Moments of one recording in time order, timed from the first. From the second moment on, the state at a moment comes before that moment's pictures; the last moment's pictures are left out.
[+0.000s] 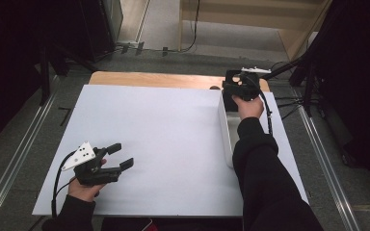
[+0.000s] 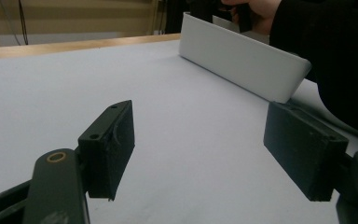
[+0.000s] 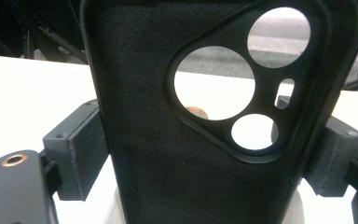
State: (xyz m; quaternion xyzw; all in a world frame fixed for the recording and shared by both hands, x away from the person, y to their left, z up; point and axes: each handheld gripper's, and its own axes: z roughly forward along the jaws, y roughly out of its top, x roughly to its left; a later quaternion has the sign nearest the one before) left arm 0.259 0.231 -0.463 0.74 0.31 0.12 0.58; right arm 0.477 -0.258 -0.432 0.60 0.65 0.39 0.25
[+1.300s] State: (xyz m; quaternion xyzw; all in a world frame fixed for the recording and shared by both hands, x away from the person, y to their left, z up) left arm 0.261 0.228 -0.463 0.75 0.31 0.12 0.58; right arm 0.472 -0.265 -0.418 0.58 0.65 0.41 0.26
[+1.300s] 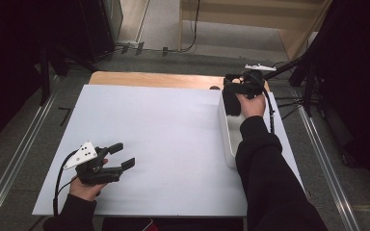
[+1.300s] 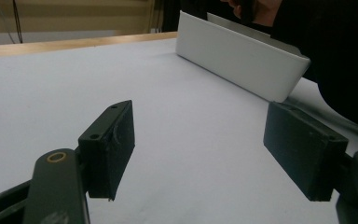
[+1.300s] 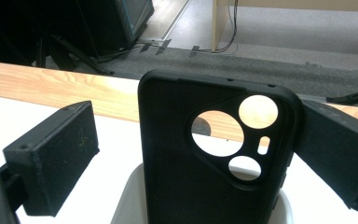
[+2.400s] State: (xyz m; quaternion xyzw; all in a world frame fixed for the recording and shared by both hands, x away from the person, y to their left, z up) left arm 0.265 0.225 -0.463 0.75 0.31 0.11 0.58; right arm 0.429 -0.246 -0.368 0.56 0.66 0.44 0.25
